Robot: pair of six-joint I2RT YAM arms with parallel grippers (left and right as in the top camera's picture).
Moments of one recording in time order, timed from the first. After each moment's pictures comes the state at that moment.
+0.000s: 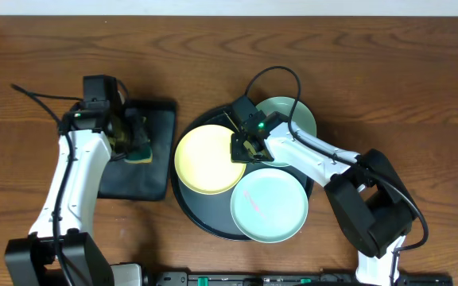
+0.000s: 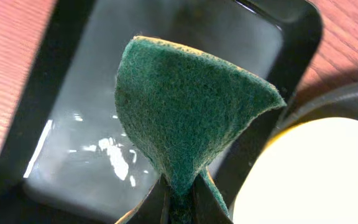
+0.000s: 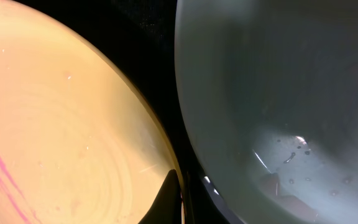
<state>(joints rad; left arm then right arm) 0.08 1.51 1.11 -0.87 0.05 -0.32 0.69 2.00 1.33 -0.63 -0.07 0.69</state>
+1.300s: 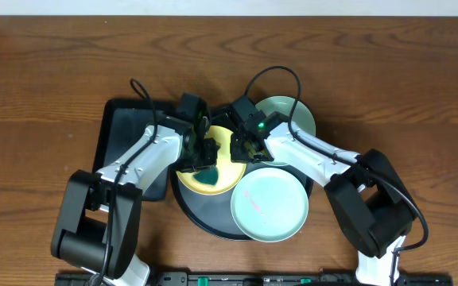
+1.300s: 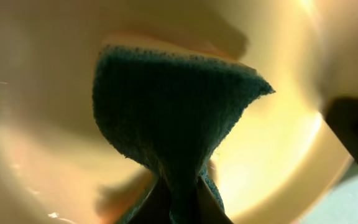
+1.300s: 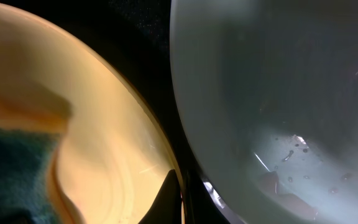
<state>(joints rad) -0.33 1.75 1.02 -0.72 0.27 -0.39 0.69 2.00 1.33 -0.63 -0.07 0.69</state>
